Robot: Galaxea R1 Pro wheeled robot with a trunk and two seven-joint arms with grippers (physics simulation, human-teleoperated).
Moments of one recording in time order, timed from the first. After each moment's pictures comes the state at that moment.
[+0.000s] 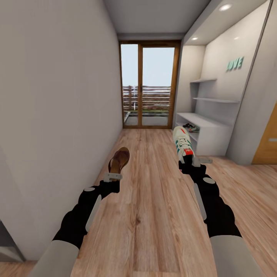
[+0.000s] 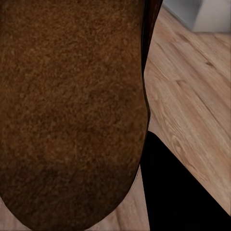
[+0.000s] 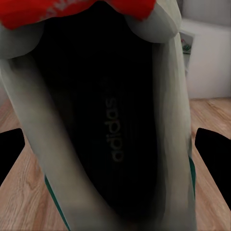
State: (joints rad) left arm -0.60 -0.09 -0.08 -1.13 0.01 0.56 -0.16; right arm -0.63 0.05 -0.10 -1.28 0.08 0.44 -0.04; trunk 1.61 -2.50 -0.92
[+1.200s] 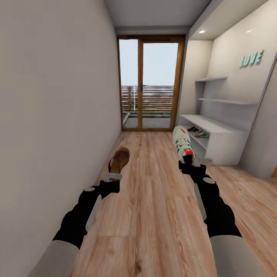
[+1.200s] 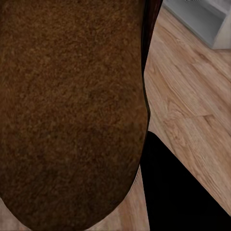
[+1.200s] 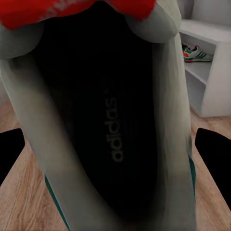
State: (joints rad) left arm -0.60 -0.10 -0.08 -1.13 0.01 0.56 -0.16; right arm -0.63 0.05 -0.10 -1.29 0.08 0.44 -0.04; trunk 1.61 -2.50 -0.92
